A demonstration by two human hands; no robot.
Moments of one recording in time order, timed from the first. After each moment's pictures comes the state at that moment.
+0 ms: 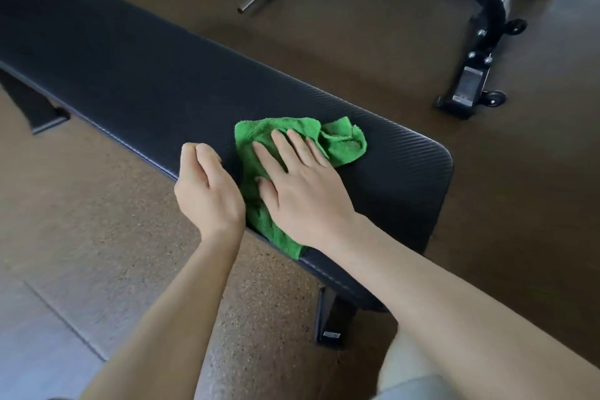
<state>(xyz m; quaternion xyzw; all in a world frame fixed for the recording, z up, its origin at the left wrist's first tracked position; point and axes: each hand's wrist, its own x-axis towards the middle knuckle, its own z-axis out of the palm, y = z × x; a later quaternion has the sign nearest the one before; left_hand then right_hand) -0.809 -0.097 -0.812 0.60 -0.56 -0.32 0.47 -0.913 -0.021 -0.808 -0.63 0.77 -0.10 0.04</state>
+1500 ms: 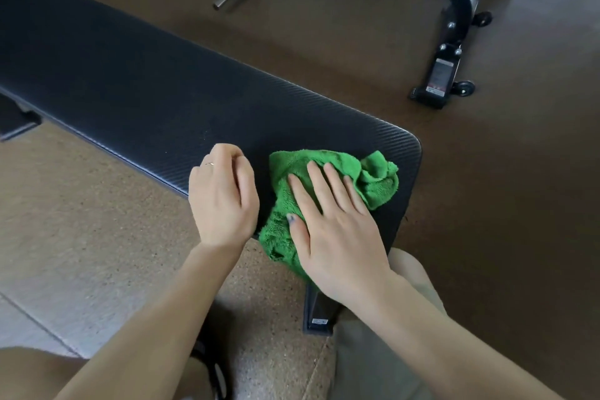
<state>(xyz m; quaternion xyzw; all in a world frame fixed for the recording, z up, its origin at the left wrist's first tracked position) -0.808 -0.071 -0.812 0.44 -0.80 -0.20 0.36 -0.904 0.078 -0.796 -0.55 0.83 -0.06 0.05</state>
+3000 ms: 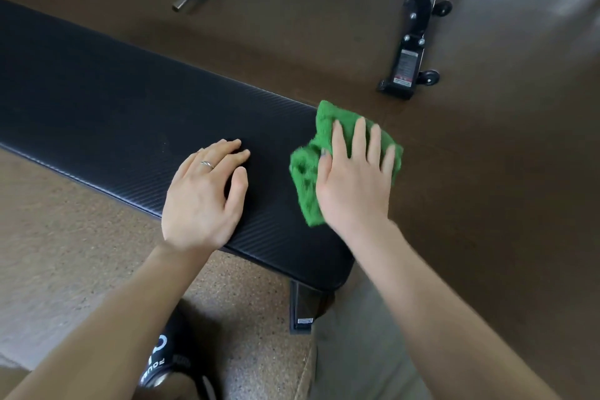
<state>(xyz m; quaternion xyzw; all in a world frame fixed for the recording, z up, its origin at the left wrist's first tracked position) -0.818 -0.085 -0.812 0.28 -0.92 -0.15 0.21 -0.979 0.061 -0.805 -0.31 0.94 -0.09 0.07</state>
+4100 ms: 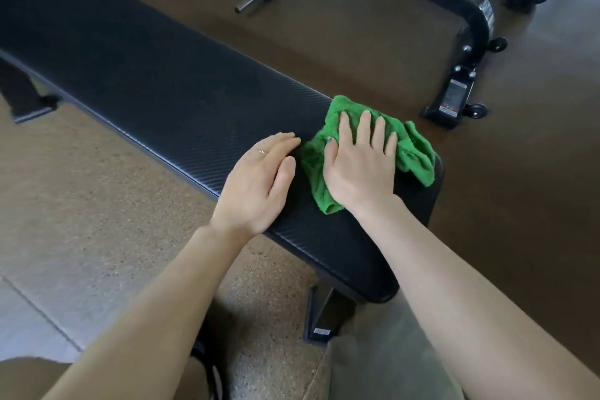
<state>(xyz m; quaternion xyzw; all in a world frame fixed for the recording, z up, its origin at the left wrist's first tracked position) -0.807 -0.100 -0.803 0.27 -0.90 -0.26 0.23 -0.971 -0.016 -0.798 -0.40 0.91 -0.03 0.08</state>
